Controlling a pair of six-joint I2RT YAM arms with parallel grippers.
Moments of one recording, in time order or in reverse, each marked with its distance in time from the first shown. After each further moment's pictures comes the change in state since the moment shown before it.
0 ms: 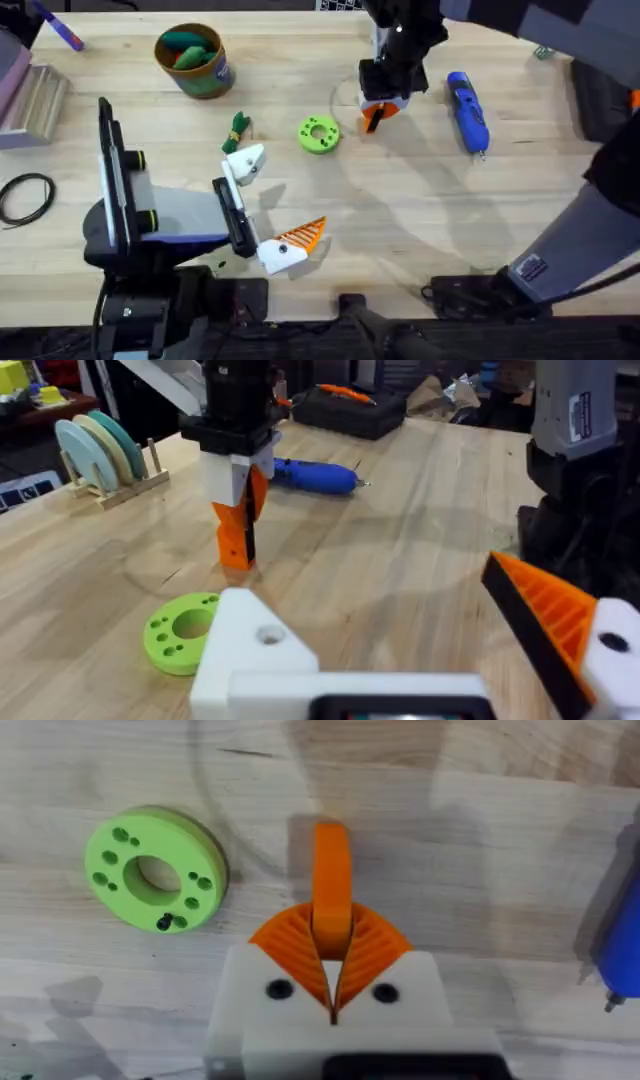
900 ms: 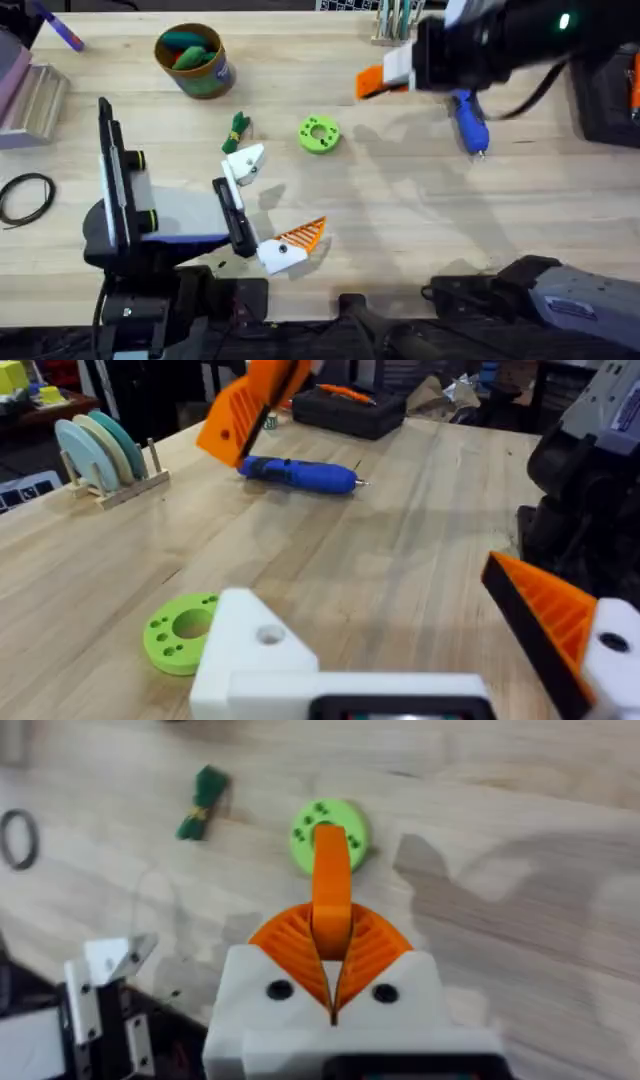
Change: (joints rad) left arm 0.000 0.000 0.000 0.000 0.000 0.000; right arm -0.001 -0.636 -0.334 0.248 -0.208 0.004
